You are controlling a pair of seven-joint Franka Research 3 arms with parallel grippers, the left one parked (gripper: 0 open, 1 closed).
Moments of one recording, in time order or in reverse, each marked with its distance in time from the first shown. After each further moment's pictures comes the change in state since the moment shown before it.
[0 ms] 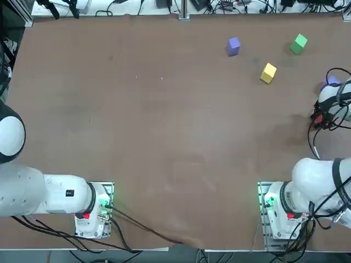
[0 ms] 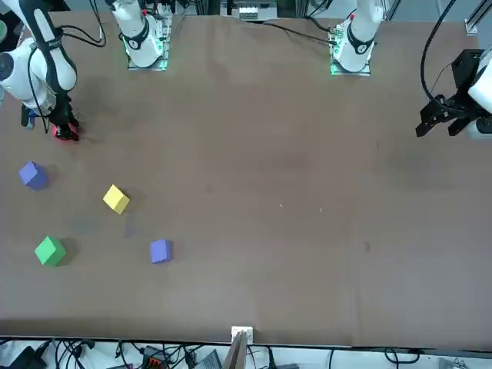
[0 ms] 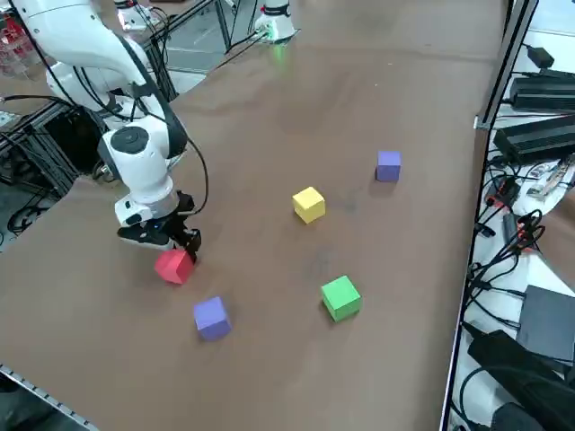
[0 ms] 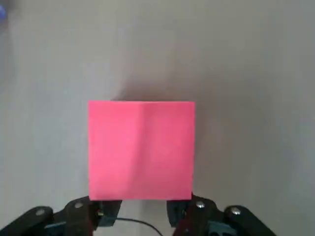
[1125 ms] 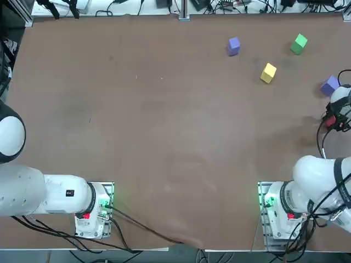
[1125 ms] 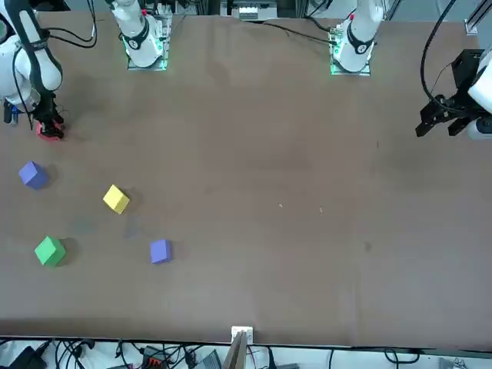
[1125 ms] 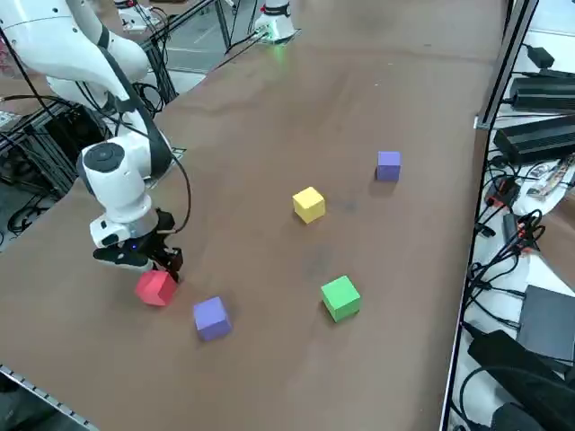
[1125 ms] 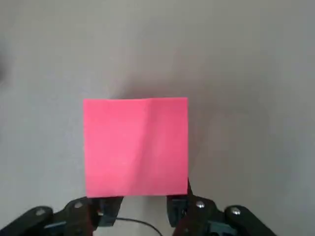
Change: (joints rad) arm -0.102 0.055 0.000 0.084 -0.030 0.000 -0.120
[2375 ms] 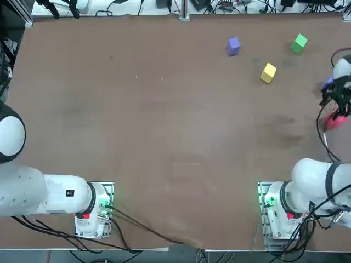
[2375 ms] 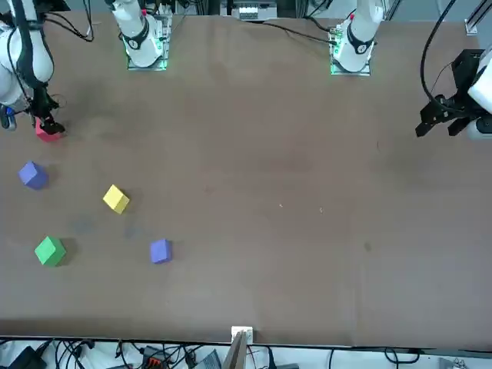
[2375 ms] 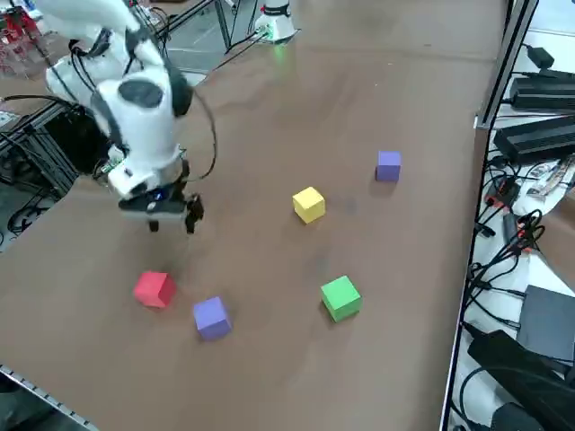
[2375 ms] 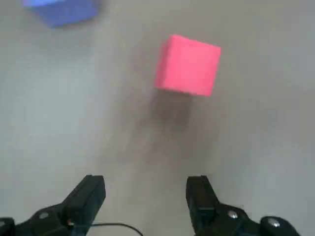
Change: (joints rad) arm 0.206 -0.291 0.078 0.088 -0.003 -0.568 -0.053
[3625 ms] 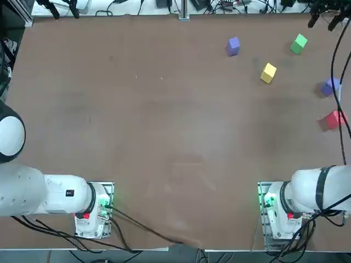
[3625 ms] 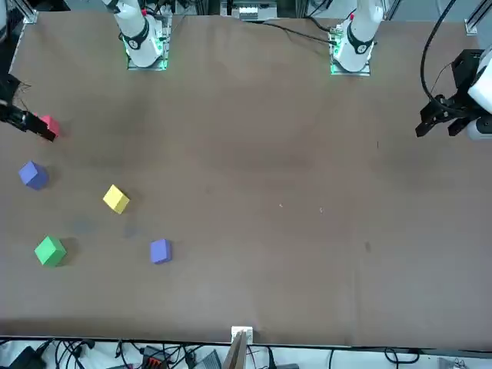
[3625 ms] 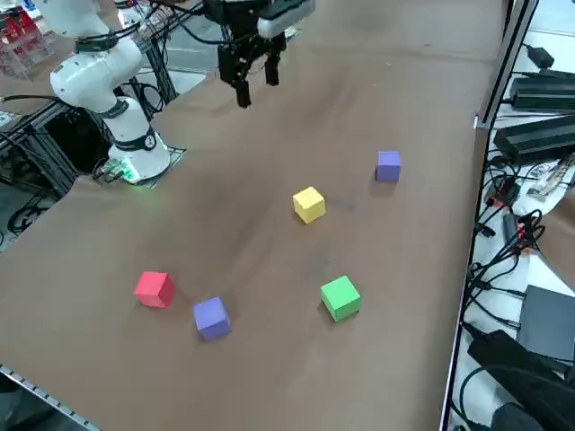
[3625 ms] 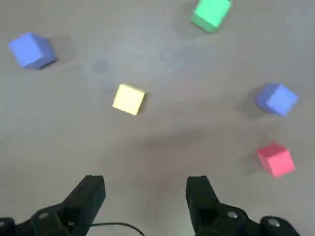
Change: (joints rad) arm 0.374 0.044 0.001 0.711 0.245 -0.568 -0.713
